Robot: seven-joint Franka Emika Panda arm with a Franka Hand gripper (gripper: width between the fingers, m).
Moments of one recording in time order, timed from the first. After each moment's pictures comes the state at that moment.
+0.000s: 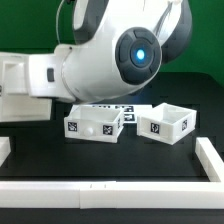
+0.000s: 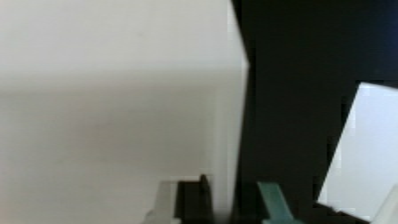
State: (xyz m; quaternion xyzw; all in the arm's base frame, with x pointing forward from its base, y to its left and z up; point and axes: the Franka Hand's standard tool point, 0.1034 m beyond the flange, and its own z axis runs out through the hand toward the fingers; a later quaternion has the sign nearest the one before) arm 0.455 -0.129 0.108 0.82 0.17 -0.50 0.20
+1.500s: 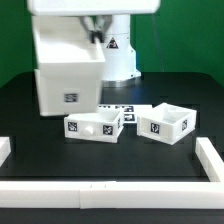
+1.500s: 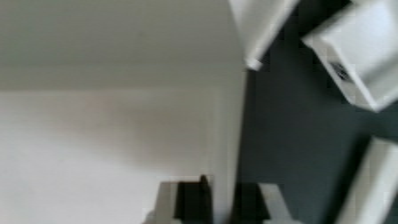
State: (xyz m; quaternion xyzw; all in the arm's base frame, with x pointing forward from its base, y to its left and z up) arm 0.532 0.001 0.200 1.00 0.09 -0.01 -0.02
